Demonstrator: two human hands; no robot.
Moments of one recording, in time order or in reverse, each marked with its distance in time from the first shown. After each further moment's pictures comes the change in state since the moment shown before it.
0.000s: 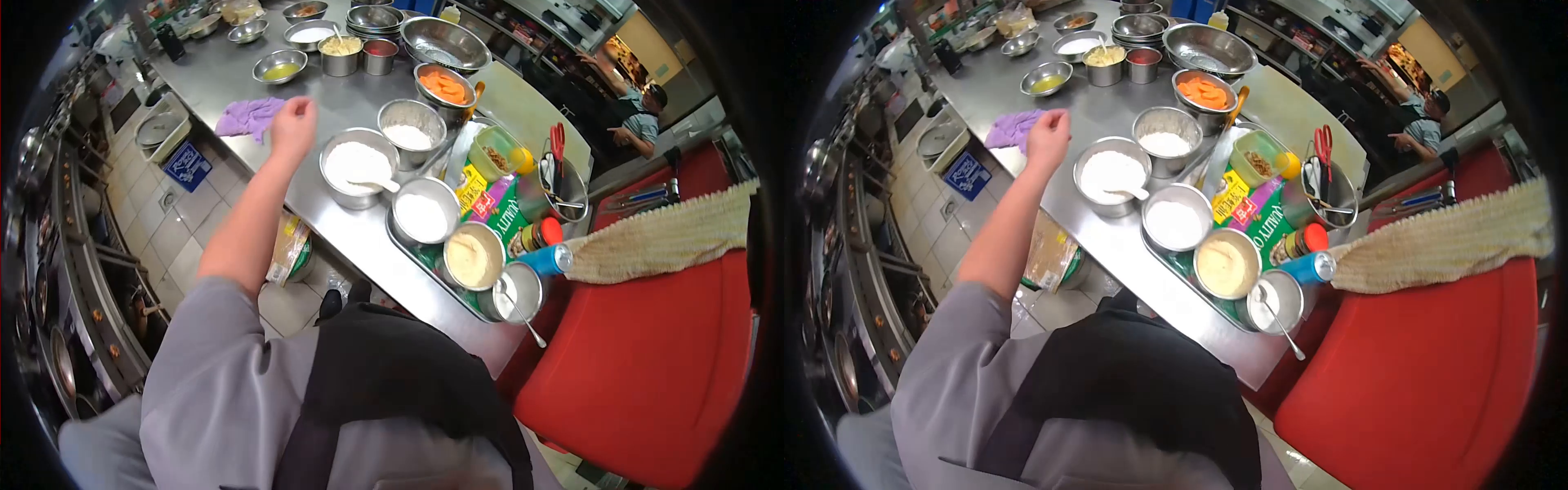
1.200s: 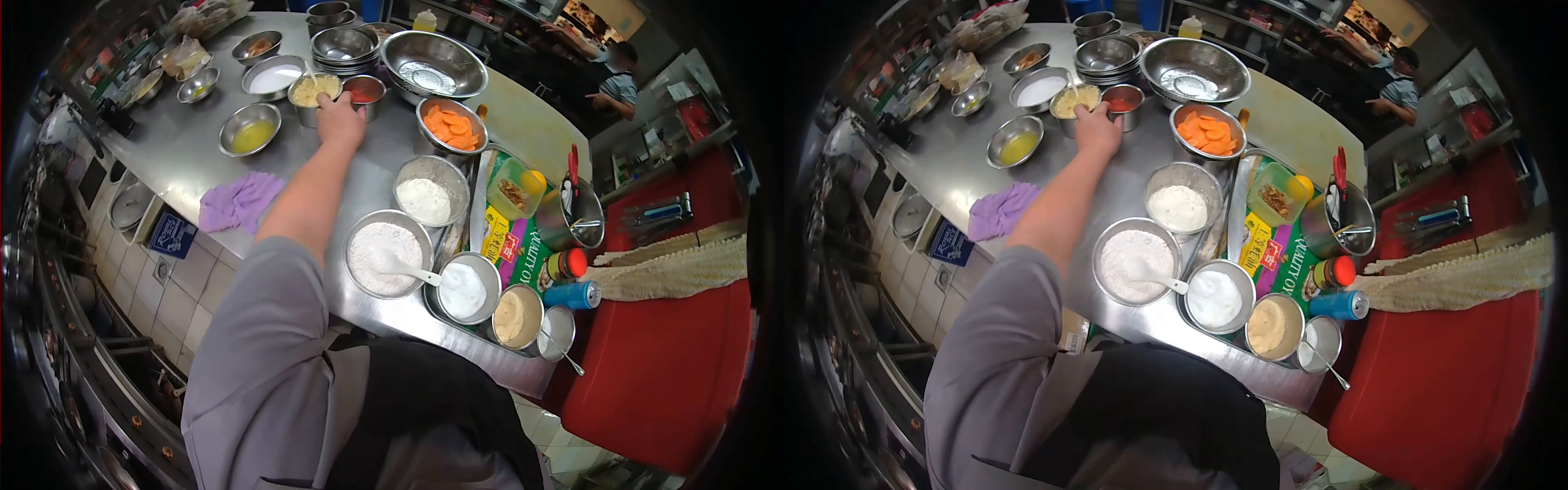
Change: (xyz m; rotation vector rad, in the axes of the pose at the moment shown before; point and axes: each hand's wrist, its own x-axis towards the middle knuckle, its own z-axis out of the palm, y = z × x) left_hand 0.148 0.013 0.165 0.435 -0.213 0.078; right_hand 0.058 -0.089 0.044 -0.005 0.276 0.626
